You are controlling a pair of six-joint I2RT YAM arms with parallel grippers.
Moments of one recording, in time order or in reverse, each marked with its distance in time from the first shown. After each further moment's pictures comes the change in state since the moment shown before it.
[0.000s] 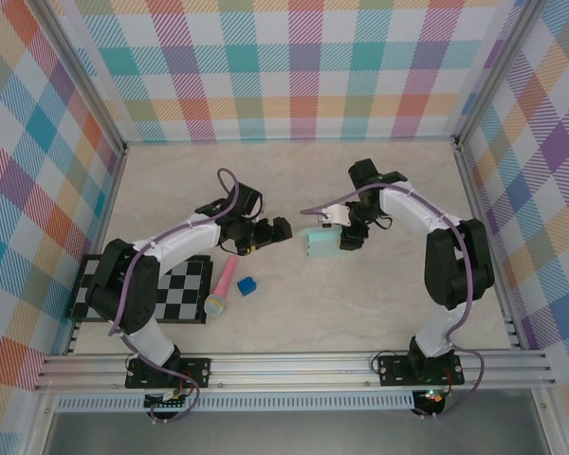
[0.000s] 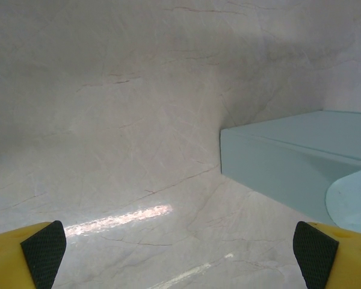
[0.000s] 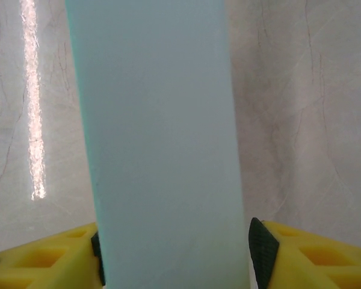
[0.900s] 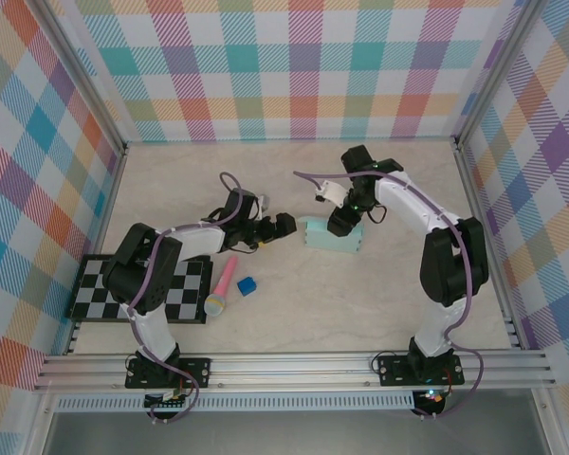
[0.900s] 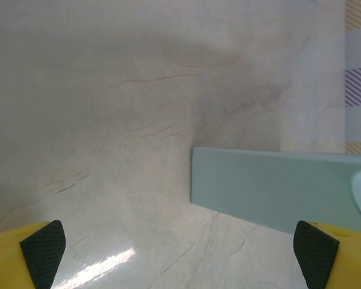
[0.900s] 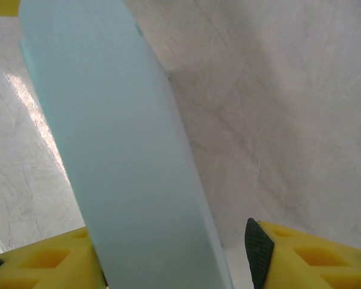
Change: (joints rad) left arm 0.057 0.151 -0.133 0.553 0.167 0.009; right arm 0.032 0.037 0.154 -0.081 0.077 0.520
